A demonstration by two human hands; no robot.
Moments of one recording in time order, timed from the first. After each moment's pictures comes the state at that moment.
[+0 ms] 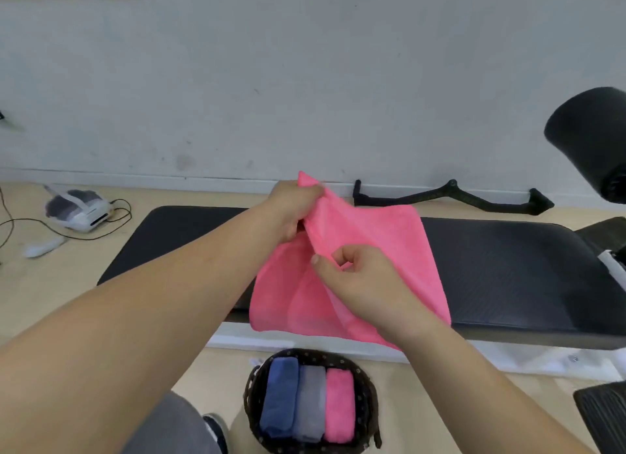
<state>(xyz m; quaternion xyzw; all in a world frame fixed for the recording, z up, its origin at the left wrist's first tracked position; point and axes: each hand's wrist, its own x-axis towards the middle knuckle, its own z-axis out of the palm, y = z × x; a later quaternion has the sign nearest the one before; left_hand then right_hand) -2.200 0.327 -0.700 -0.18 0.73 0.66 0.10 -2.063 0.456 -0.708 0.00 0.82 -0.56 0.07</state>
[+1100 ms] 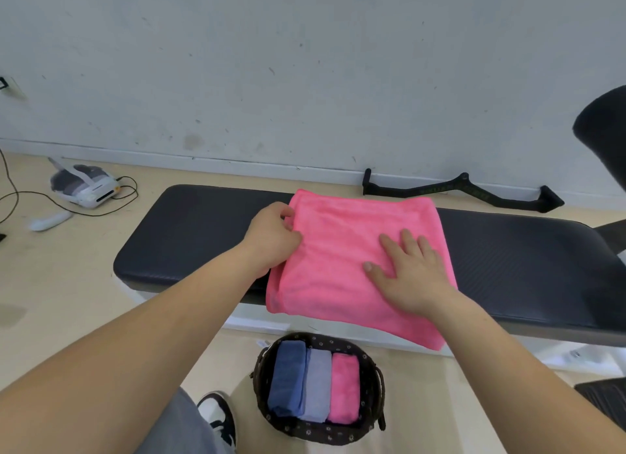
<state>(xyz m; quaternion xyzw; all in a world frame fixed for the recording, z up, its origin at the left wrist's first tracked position) -2.142 0.248 -0.754 -0.09 0.88 0.46 0.04 -2.098 0.499 -0.765 0.00 0.98 -0.12 0.13</state>
